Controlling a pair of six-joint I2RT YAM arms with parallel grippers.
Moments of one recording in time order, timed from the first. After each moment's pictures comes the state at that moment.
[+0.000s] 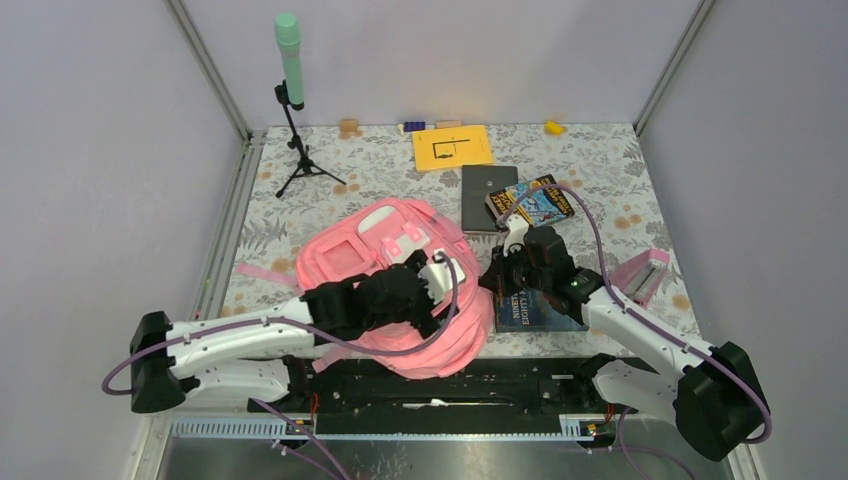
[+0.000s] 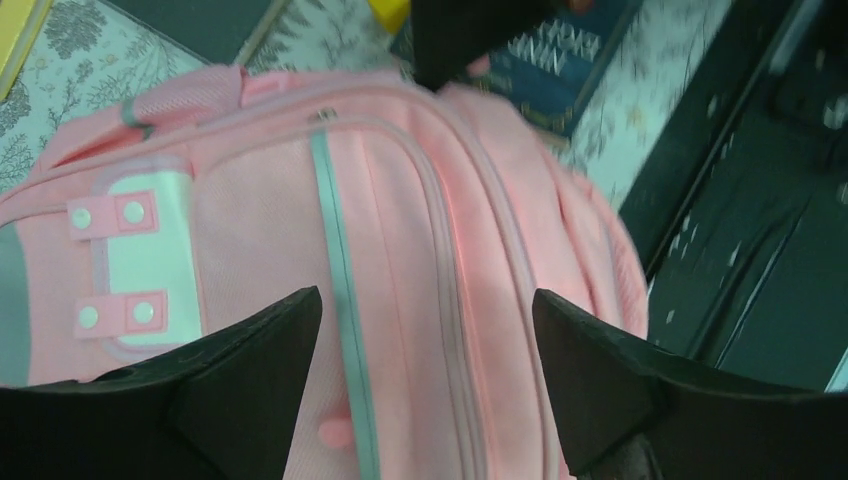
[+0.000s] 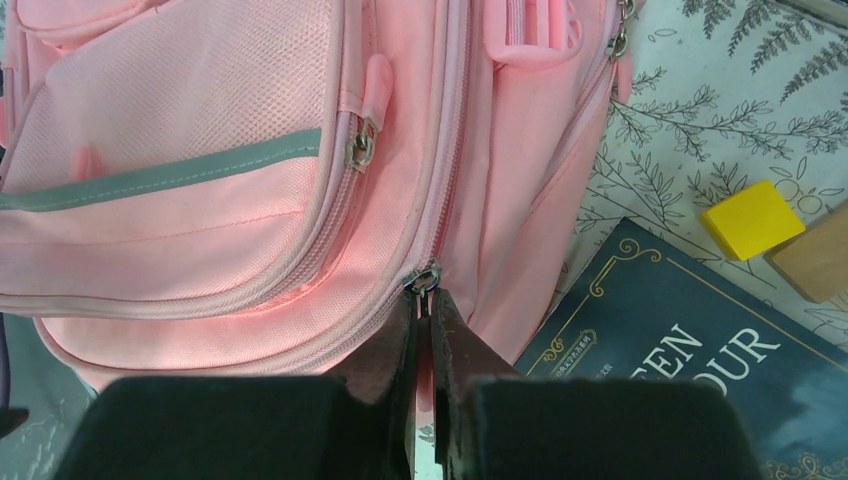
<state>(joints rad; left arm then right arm) -1.21 1.06 0.83 -0.38 -0.18 0.07 0.57 1.08 0.59 -0.17 -0.30 0.27</state>
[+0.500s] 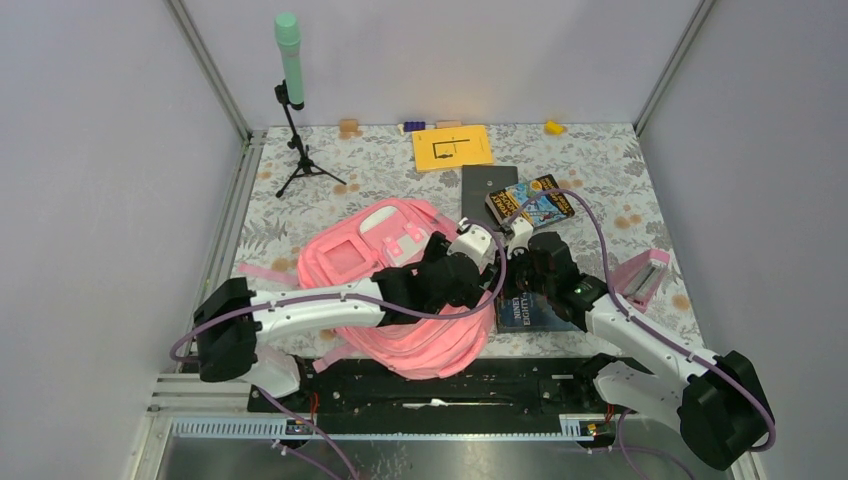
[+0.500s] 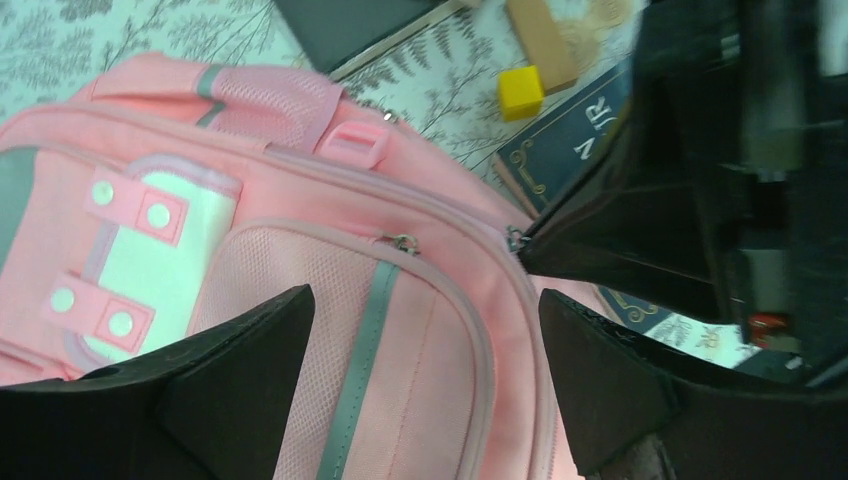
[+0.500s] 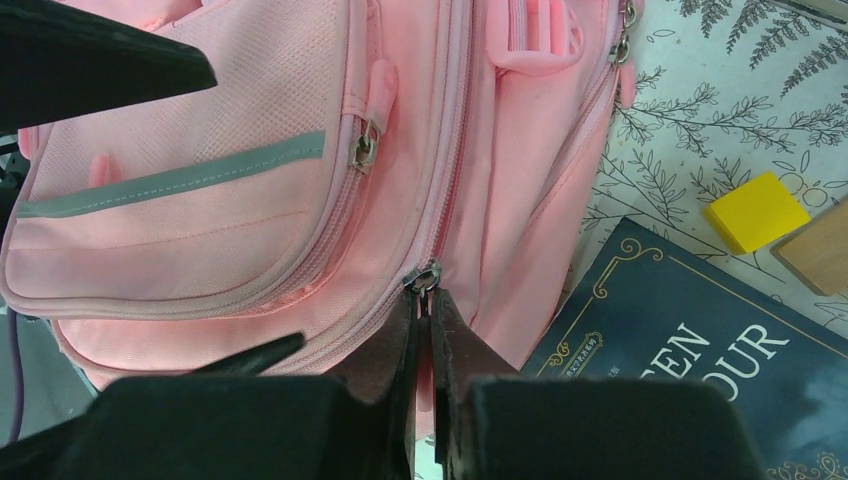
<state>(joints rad) -1.21 1.47 1.08 -0.25 -0.53 -0.29 0.57 1.02 0.53 -0.11 -0.29 0.31</state>
